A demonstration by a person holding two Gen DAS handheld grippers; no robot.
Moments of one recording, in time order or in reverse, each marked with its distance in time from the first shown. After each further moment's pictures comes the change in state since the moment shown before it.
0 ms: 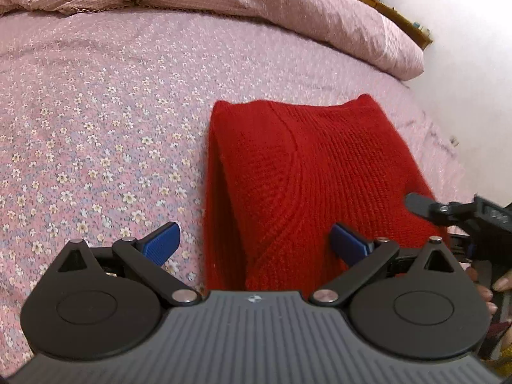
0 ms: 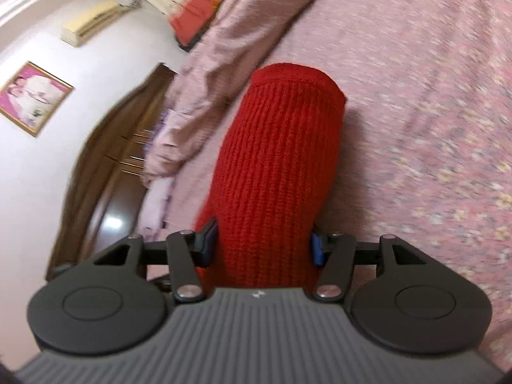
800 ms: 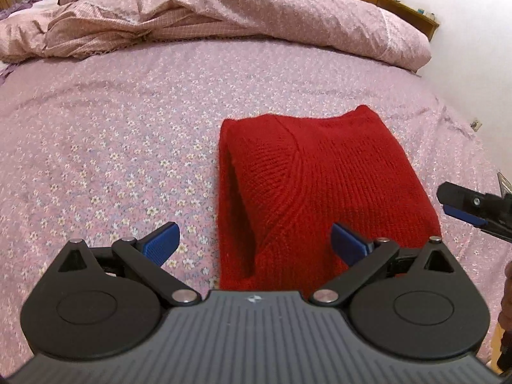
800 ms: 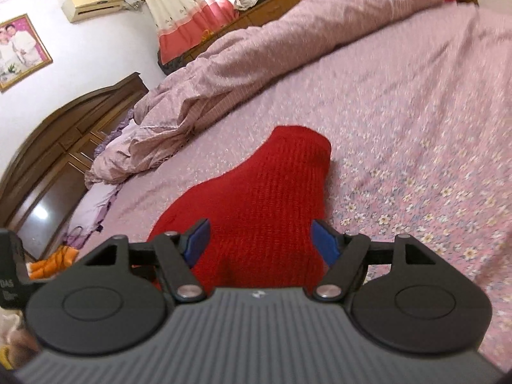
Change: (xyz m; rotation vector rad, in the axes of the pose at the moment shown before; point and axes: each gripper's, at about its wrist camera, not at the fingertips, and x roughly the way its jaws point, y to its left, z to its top) left arm -0.030 -0.032 -0.007 0.111 -0.051 0.149; right arm -0.043 0.051 -0.035 -0.285 -0.215 -0.261
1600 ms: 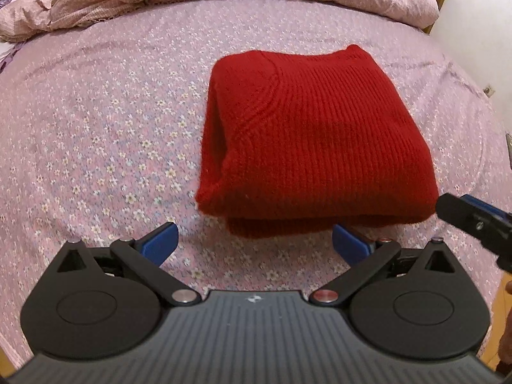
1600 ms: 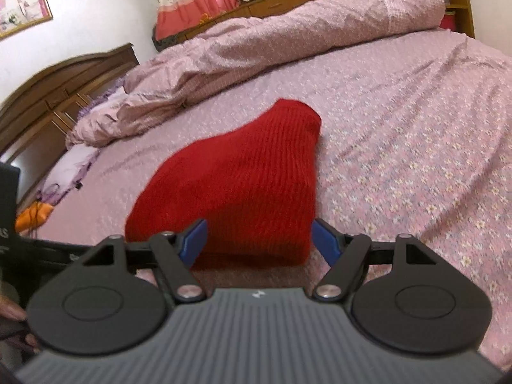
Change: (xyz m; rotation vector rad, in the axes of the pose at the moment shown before) left arm -0.012 -0.032 -0.040 0.019 0.149 0.057; right arm -0.043 0.029 -0.044 -0.132 0.038 -0.126
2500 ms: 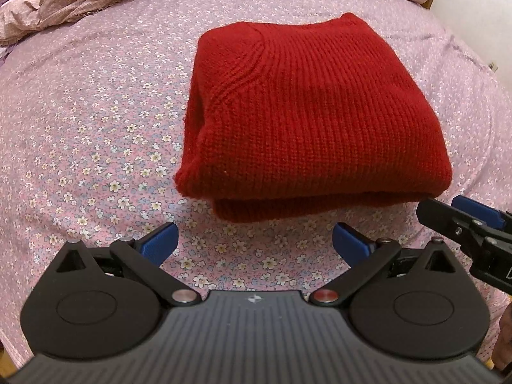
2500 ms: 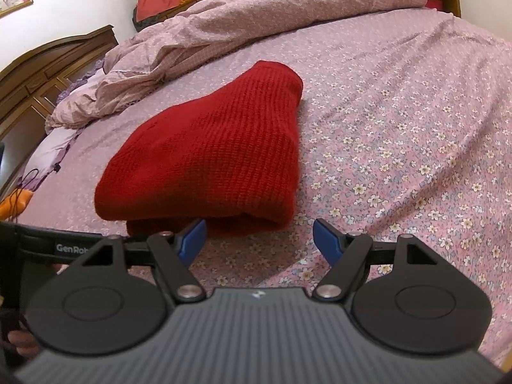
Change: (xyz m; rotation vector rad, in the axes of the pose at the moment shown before) left arm 0.023 -0.013 -0.005 0.053 0.060 0.028; right arm 0.016 -0.002 -0.022 0.017 0.069 -0.067
